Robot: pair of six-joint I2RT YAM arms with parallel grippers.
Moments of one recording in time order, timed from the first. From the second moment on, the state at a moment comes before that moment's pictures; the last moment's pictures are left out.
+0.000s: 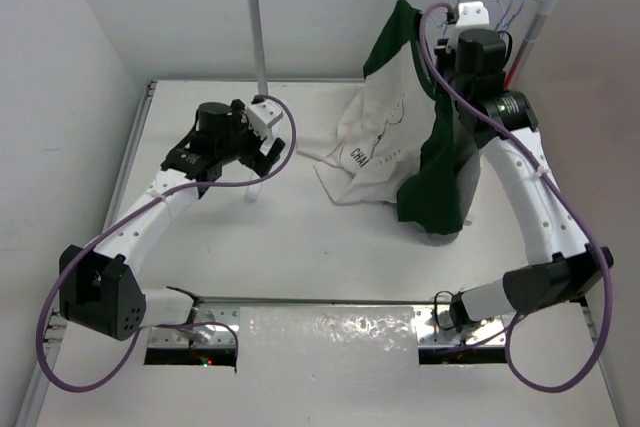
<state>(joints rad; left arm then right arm) -0.31 1.29 1.05 -0.28 0.26 0.40 0.25 1.47 1.70 -0.56 0.33 -0.02</state>
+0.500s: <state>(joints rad) -0.28 1.24 0.85 -0.24 0.12 0.40 0.25 0.91 1.21 -0.52 0.03 0.05</state>
